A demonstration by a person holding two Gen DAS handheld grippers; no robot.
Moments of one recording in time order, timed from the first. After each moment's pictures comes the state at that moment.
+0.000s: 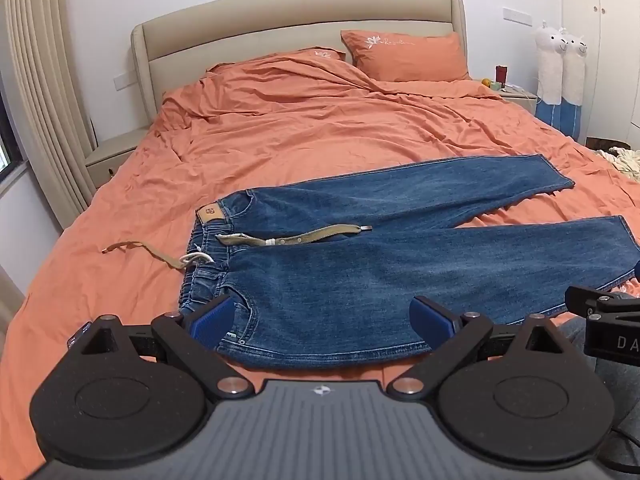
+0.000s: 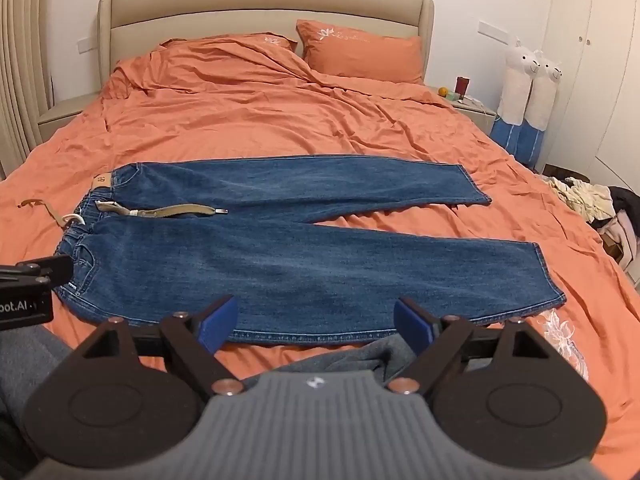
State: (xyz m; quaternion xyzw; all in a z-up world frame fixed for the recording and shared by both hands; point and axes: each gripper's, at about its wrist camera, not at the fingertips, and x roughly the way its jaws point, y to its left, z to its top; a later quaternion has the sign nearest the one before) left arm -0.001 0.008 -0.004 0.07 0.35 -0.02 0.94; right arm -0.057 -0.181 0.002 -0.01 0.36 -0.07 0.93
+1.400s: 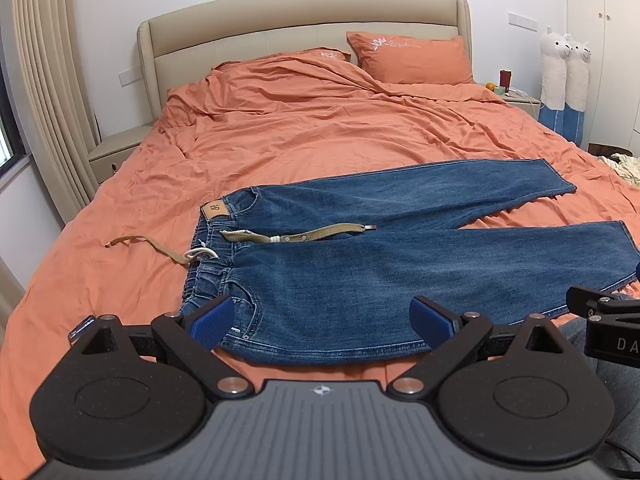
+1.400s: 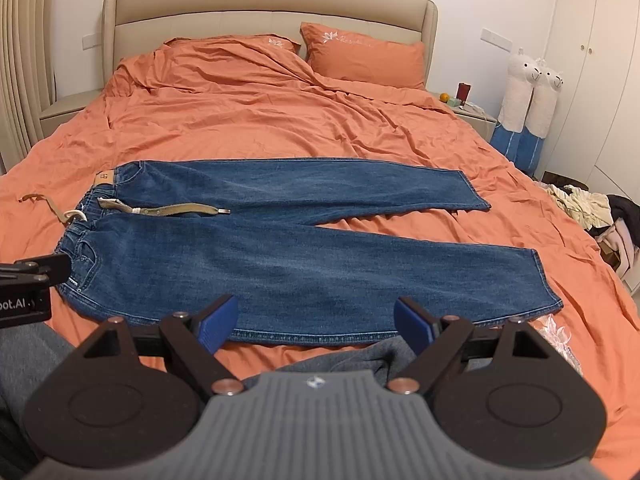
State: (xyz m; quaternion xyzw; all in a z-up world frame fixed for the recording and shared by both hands) left arm -0.005 0.015 -0.001 0.06 0.35 -0.02 0.94; right arm -0.059 -0.177 0.007 -0.03 0.36 -0.06 0.93
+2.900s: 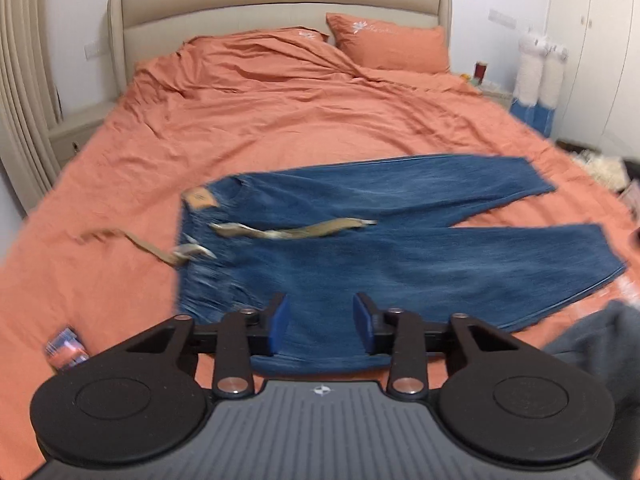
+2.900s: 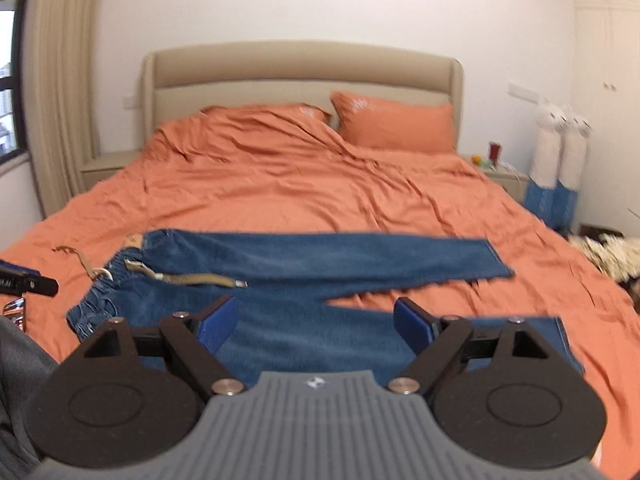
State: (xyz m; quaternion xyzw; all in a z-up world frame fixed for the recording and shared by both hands) left arm 0.055 0.098 0.001 0.05 0.38 -0.08 0.92; right arm -0.051 -0.252 0.041 -0.03 0.25 0.03 0.97
